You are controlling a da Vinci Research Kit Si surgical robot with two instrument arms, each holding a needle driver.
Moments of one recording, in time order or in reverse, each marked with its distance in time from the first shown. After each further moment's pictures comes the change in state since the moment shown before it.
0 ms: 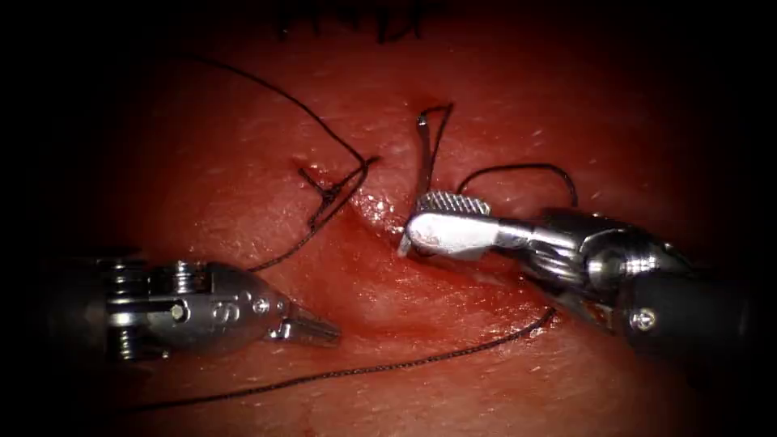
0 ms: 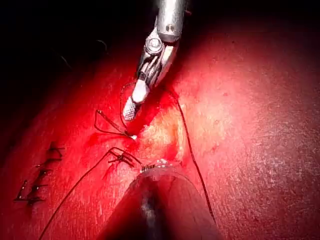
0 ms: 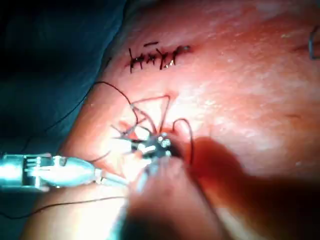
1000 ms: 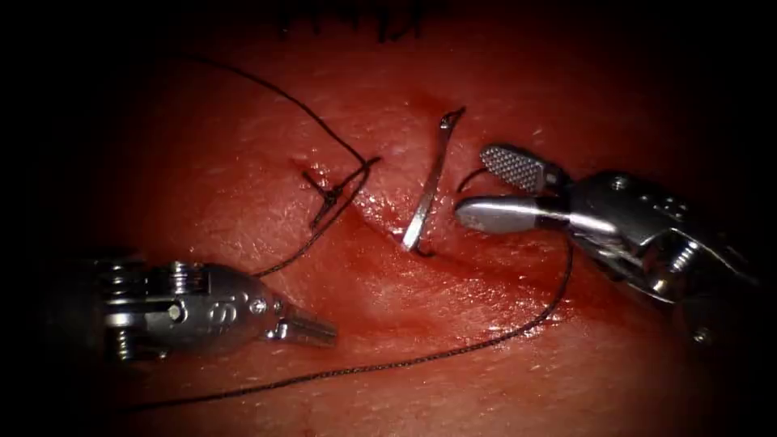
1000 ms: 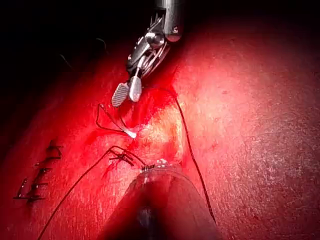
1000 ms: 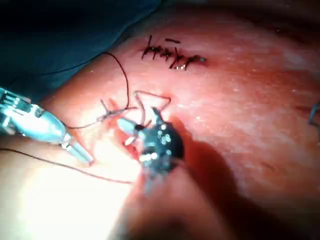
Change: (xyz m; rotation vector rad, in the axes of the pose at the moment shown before) right arm 0.001 0.004 -0.001 -0.094 -0.118 -0.294; left arm 0.000 0.000 0.000 -0.006 0.001 0.005
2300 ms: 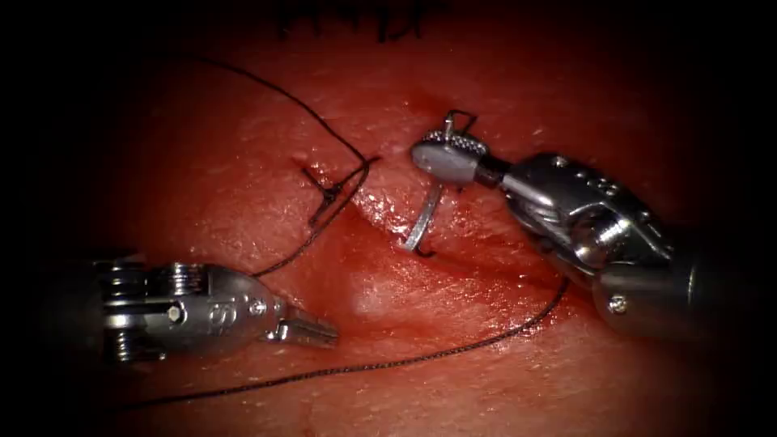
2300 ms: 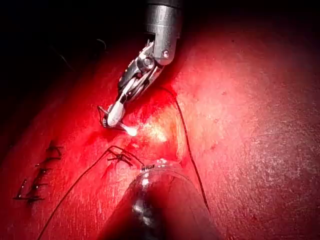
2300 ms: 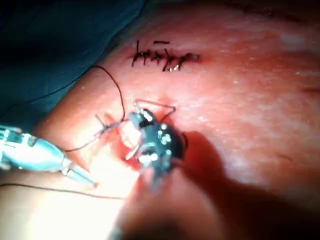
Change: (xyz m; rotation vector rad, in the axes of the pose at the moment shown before) right arm -0.001 0.001 0.003 -0.158 0.095 0.263; left arm 0.000 0.000 0.000 0.000 0.000 -0.001
